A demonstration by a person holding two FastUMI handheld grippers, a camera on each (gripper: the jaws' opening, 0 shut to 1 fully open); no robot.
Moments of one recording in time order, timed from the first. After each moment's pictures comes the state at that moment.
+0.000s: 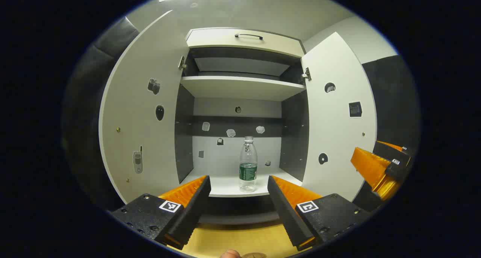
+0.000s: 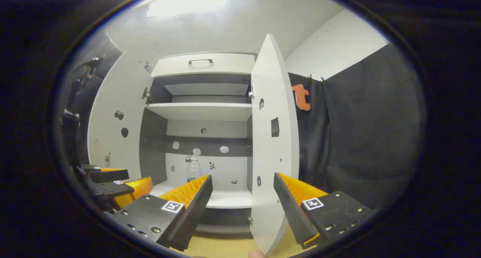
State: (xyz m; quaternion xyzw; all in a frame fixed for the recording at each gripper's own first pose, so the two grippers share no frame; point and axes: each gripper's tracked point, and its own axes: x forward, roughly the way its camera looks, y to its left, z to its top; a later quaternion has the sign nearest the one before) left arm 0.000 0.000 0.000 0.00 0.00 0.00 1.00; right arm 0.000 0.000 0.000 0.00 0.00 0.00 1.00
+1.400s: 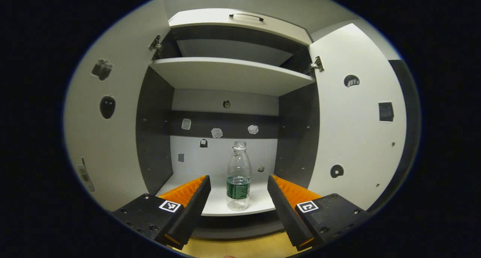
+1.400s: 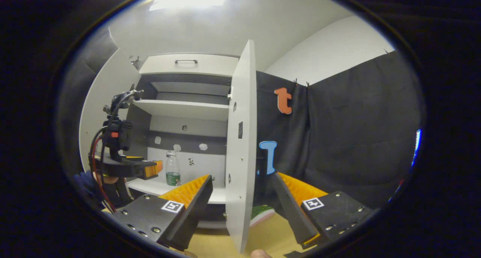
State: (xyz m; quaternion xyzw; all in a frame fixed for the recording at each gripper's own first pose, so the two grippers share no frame) left arm 0.145 -0.012 -0.009 0.00 0.02 -0.05 1.00; right arm -0.037 -0.078 0.015 -0.03 0.00 -0.08 1.00
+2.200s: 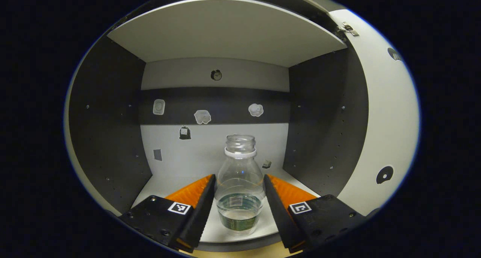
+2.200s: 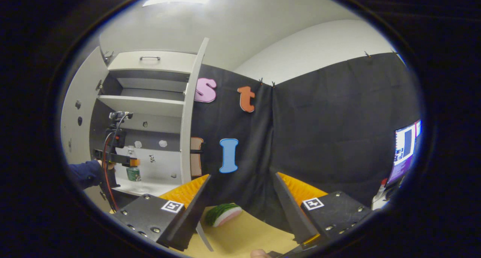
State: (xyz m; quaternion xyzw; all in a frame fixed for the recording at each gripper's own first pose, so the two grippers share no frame) left arm 0.277 -0.018 -0.046 0.01 0.09 -0.07 0.99; right arm -0.059 -0.166 0.005 -0.04 0.00 -0.19 0.98
